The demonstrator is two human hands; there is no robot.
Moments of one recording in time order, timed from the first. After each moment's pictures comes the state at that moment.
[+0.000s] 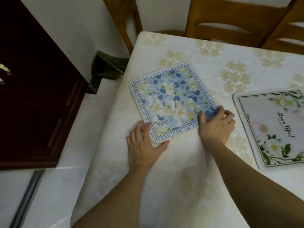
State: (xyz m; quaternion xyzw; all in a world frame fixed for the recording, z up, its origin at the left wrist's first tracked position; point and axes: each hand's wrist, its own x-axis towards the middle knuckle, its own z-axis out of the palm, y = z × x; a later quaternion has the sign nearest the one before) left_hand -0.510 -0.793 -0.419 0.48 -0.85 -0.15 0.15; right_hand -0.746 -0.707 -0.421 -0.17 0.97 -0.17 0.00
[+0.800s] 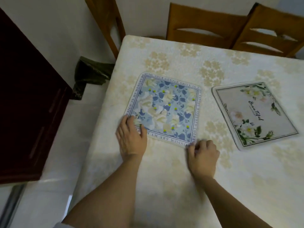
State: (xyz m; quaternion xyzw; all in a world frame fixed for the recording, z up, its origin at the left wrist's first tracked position) left_hand -0.507 -0.797 -0.433 0.51 -0.80 -0.18 0.25; right_hand -0.636 -0.596 -0.421 -0.23 0.96 -0.18 -0.03
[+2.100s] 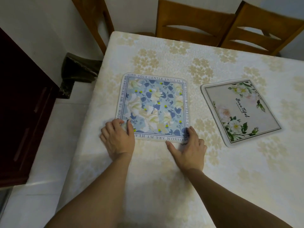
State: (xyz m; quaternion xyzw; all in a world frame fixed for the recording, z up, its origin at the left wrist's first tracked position) left_hand -0.511 -0.796 -0.426 0.58 -0.77 -0.13 0.26; right_hand -0.638 -0.603 -0.408 -0.23 0.95 -0.18 0.07
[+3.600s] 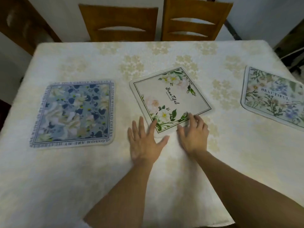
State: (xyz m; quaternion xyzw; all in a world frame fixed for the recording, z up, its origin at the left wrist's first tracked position) left_hand -0.722 -0.529 -0.411 0.33 -0.93 -0.13 -0.03; right_hand -0.845 -0.392 -0.406 -0.16 0.97 -0.20 0.04
